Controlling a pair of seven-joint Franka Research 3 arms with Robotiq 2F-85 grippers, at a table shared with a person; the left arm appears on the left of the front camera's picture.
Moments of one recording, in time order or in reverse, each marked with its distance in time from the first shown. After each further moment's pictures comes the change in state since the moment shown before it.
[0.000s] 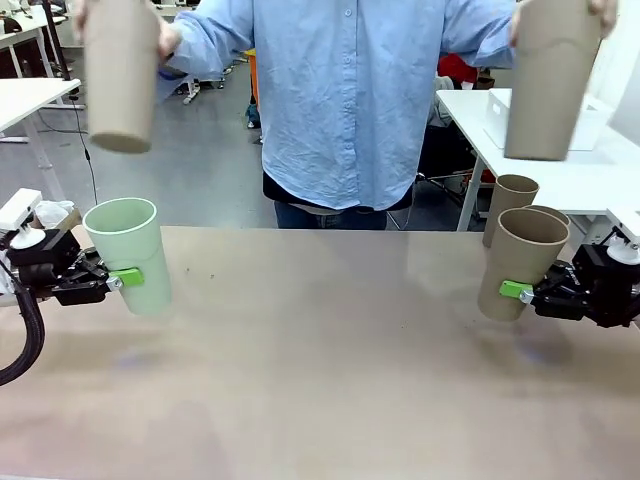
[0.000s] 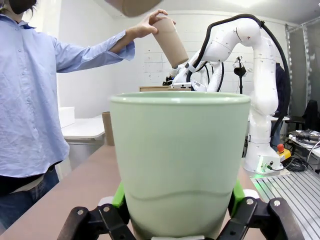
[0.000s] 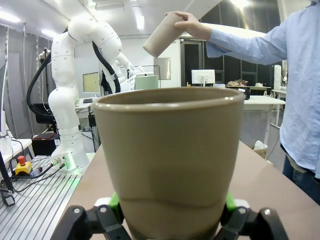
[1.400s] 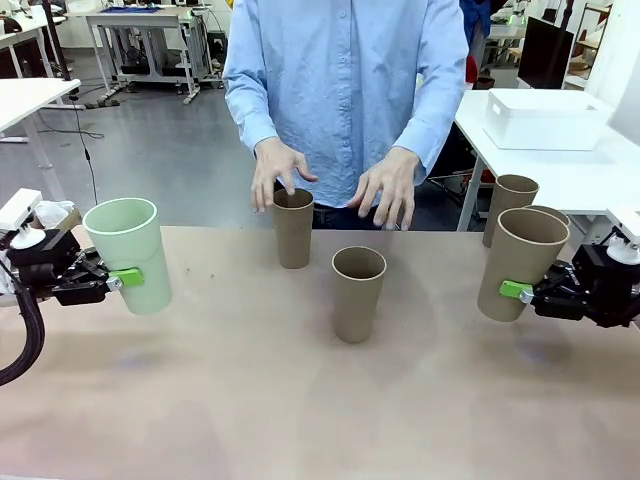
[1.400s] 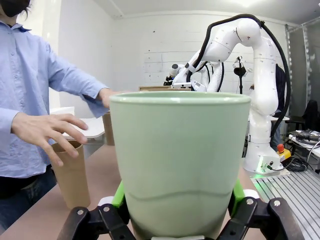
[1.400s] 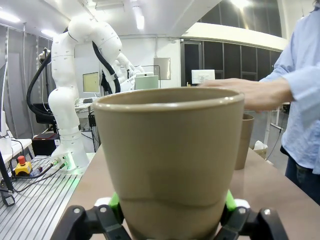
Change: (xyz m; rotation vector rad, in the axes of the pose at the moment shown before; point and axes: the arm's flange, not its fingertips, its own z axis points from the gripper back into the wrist) left arm 0.000 0.000 0.000 0.000 0.000 0.000; right arm 0.000 0.000 0.000 0.000 0.000 0.000
